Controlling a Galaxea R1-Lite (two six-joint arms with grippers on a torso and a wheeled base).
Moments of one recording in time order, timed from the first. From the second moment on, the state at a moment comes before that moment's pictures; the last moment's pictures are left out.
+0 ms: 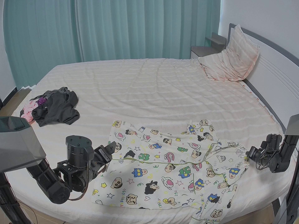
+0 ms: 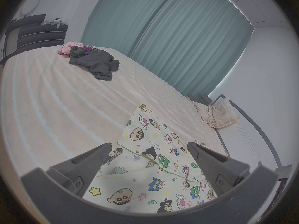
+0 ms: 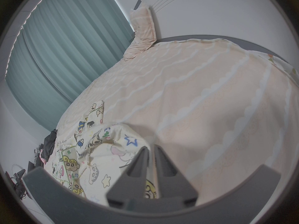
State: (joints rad) left arm -0.50 1.98 -0.41 -1.13 0.37 -0.81; right arm -0.27 2.34 -0.52 -1.18 0.22 0.40
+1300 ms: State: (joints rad) left arm -0.58 1.95 -0.25 -1.24 0.37 -0.98; right arm 0.09 2.16 -0.60 -1.06 0.03 0.76
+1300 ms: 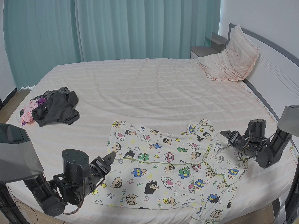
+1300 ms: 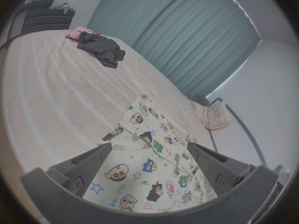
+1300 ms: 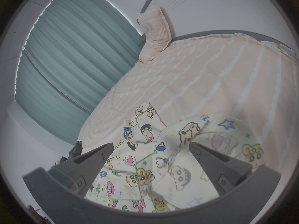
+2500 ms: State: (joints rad) left arm -0.58 1.99 -0.23 -1.34 0.37 -1.02; right arm 0.10 2.54 -1.27 -0.66 0.13 0.61
